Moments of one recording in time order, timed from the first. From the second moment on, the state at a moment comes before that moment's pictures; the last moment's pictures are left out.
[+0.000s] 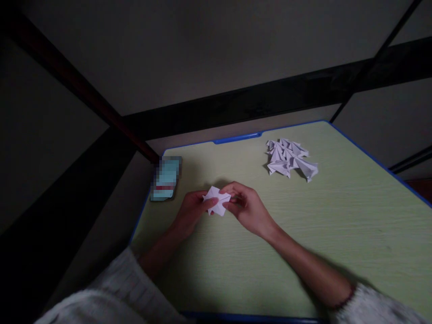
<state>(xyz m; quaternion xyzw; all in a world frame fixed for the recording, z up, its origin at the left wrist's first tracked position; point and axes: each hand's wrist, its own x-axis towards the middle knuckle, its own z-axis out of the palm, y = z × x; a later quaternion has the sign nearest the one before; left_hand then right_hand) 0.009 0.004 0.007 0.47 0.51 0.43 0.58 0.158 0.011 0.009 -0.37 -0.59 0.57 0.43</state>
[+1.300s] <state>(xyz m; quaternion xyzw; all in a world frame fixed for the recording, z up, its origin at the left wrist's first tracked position) 0.017 -0.001 0.005 0.53 0.57 0.38 0.49 0.155 0.016 0.008 -0.43 -0.53 0.57 0.46</state>
